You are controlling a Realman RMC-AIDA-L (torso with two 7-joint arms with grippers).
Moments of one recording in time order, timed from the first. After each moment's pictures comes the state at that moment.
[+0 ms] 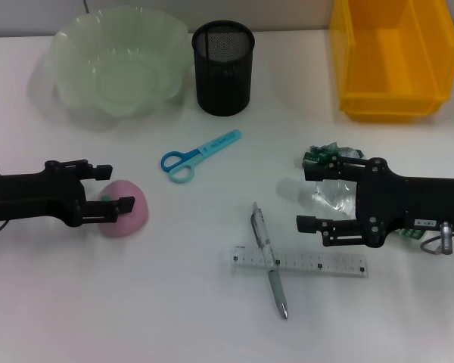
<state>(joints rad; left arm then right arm) -0.67 -2.01 -0.06 0.49 2.77 1.54 -1.14 0.49 2.06 -0.75 -0.53 -1.93 -1.66 1.04</state>
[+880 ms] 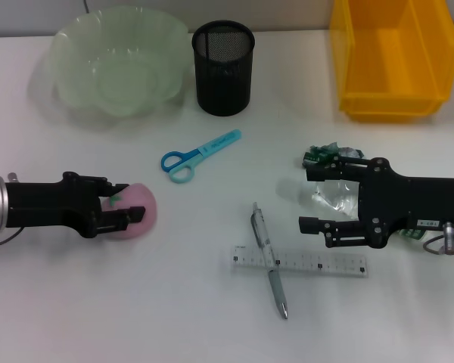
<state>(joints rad) -0.69 -2.04 0.03 0.49 2.78 1.51 -1.19 0.49 2.06 -0.75 -0.53 -1.93 -1.67 1.03</state>
